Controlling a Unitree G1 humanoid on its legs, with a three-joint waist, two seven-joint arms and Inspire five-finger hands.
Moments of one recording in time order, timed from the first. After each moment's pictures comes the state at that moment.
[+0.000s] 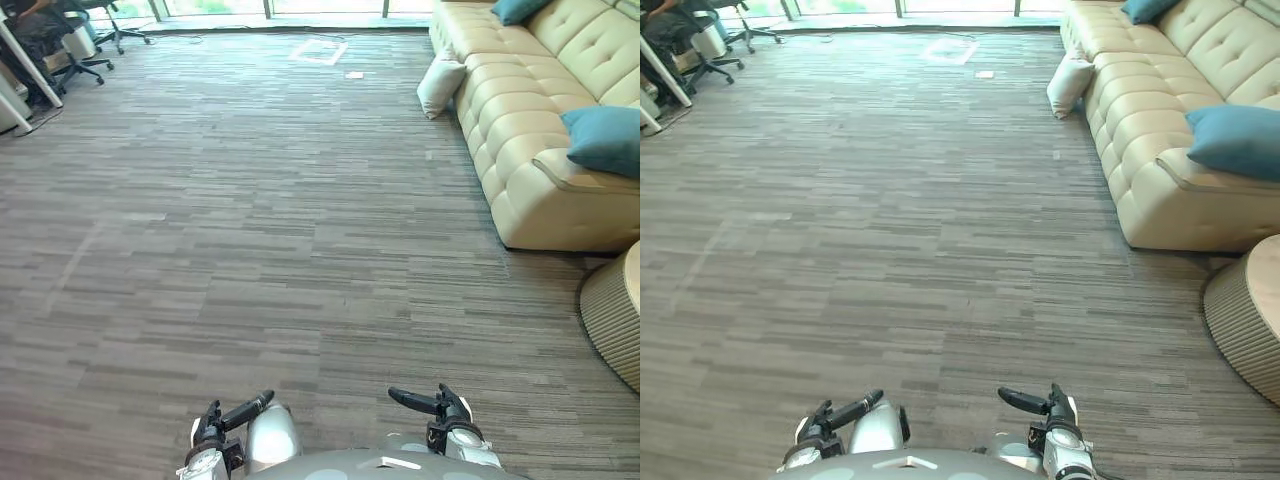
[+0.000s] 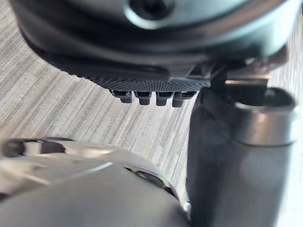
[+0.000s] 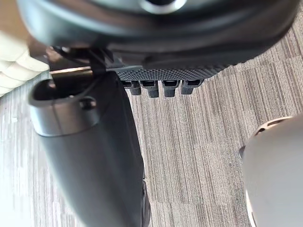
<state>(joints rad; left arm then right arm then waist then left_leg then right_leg) 0.11 0.07 0.28 0.98 -0.13 -0.07 0.08 0.01 0.00 -0.25 1.04 -0.04 0.03 -0.14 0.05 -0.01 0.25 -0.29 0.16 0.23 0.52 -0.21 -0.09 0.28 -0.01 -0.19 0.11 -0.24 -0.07</state>
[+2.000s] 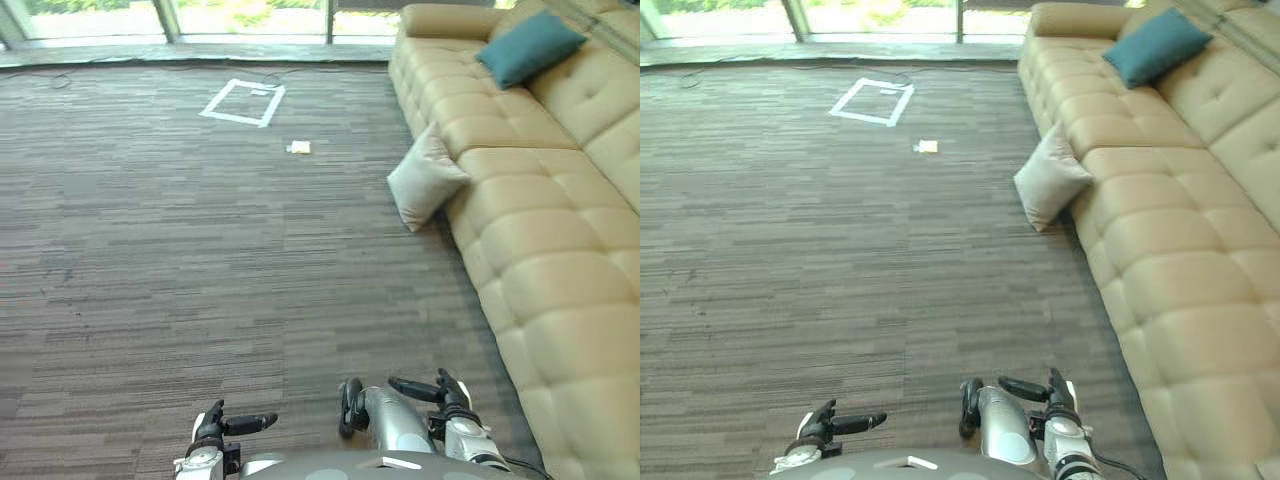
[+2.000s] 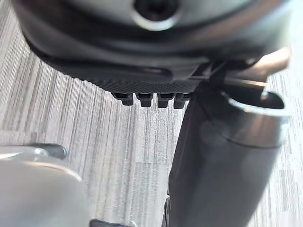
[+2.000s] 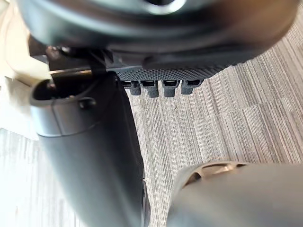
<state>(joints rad) 0.07 0.10 0.22 1.07 -0.08 -0.04 0.10 -0.02 -0.05 -0.25 0.99 -0.08 0.02 -0.14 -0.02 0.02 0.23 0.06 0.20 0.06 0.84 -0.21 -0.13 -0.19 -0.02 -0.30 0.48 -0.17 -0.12</state>
